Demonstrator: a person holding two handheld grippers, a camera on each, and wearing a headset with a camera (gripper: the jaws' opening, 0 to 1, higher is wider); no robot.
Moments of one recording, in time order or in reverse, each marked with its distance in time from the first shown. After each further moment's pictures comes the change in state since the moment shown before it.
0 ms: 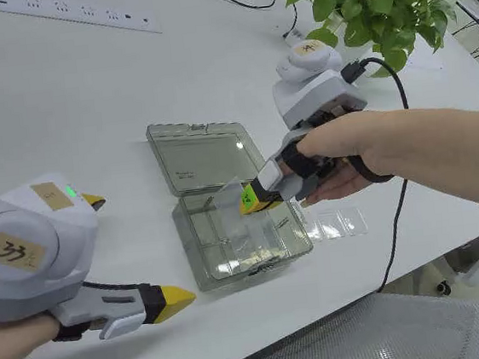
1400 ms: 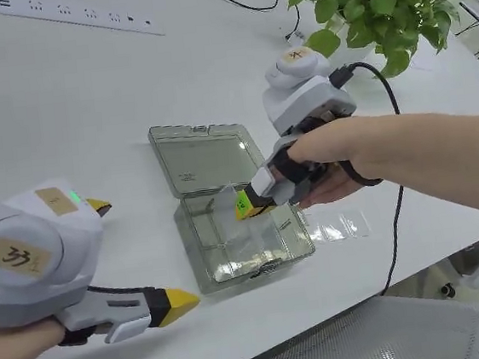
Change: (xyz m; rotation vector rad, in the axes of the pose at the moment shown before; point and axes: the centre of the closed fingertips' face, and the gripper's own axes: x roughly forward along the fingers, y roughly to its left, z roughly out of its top) left arm 0.002 -0.004 0.000 -0.009 -0.003 -0.004; right arm 0.016 0.001 0.003 -0.024 0.024 -0.011
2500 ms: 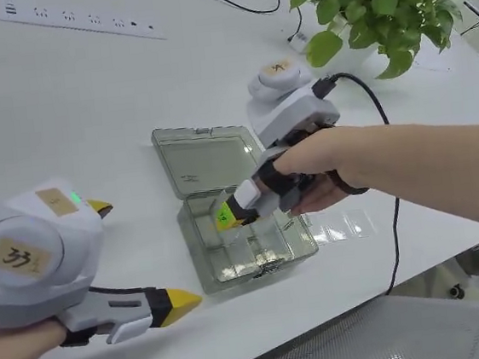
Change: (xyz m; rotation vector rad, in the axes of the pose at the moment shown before) left arm -0.004 -0.001 0.001 0.006 0.005 0.013; right arm 0.010 0.027 -0.008 -0.114 -0.027 0.027
